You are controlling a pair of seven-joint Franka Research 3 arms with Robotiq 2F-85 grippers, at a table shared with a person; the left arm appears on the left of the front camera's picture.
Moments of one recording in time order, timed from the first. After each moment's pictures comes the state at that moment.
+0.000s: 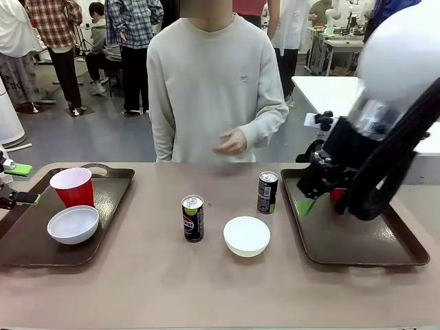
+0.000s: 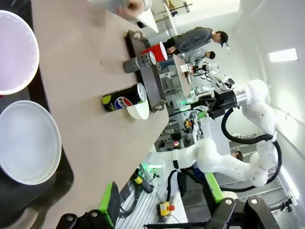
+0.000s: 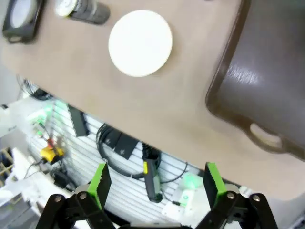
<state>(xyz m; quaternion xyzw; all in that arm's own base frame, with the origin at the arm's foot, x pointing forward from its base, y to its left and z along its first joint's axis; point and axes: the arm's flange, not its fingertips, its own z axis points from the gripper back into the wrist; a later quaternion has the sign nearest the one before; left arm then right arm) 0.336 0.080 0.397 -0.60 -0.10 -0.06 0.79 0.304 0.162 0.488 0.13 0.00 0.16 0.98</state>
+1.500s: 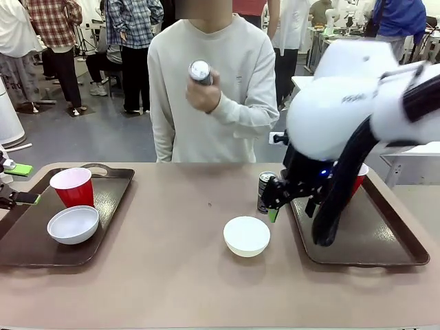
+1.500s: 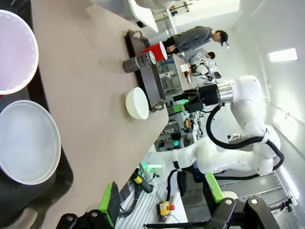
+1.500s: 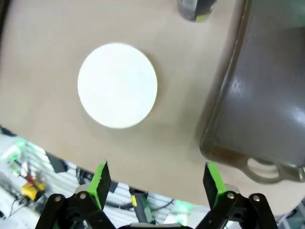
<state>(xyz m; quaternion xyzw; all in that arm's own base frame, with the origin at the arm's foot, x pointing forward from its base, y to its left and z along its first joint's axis) 0.336 0.080 0.397 -0.60 -0.10 -0.06 0.79 0.343 0.224 0.426 0.05 -0.02 0.14 0.99</state>
